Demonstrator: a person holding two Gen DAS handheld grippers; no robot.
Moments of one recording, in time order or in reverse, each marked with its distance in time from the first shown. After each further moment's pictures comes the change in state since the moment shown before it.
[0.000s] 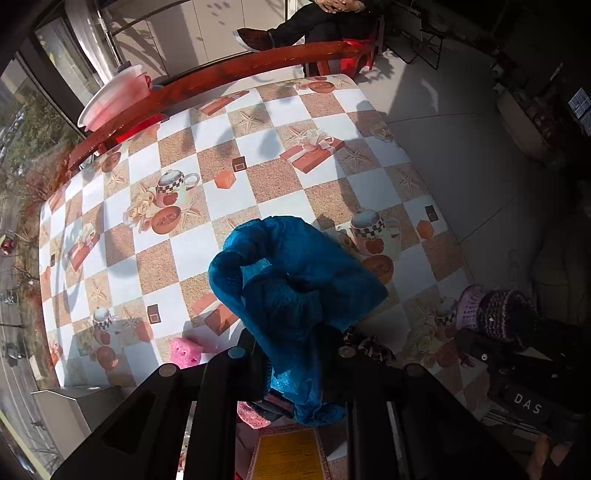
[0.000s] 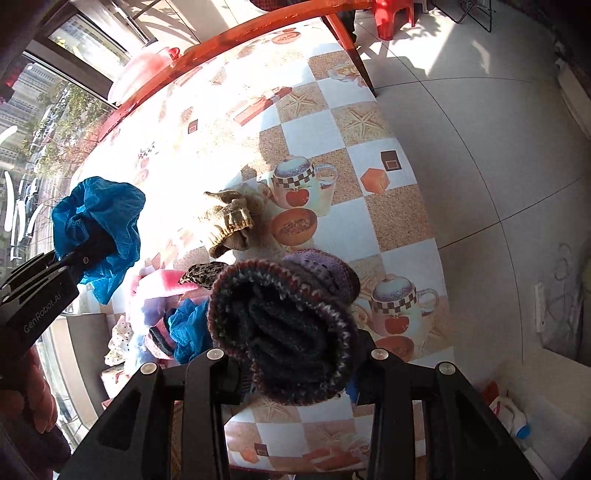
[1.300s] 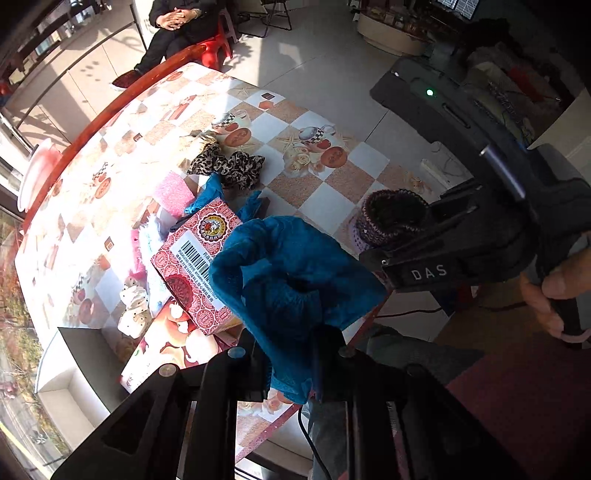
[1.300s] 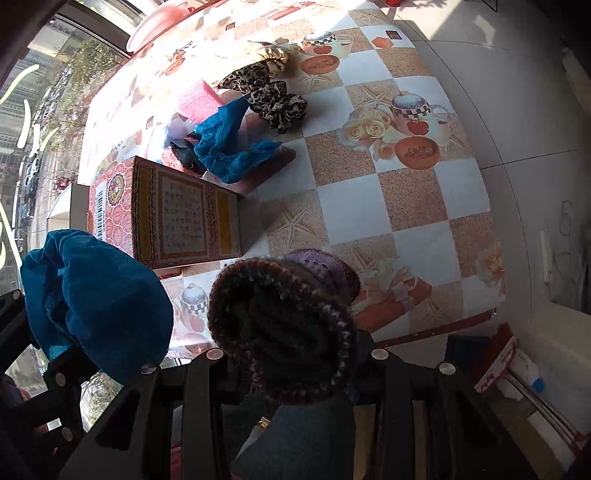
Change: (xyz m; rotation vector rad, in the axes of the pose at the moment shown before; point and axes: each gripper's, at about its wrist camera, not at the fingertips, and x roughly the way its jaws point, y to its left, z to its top) left arm -0.088 -0.025 -0.246 0.498 -0.010 -0.137; right arm 0.007 0.040 -0.196 -0.025 0.124 0.014
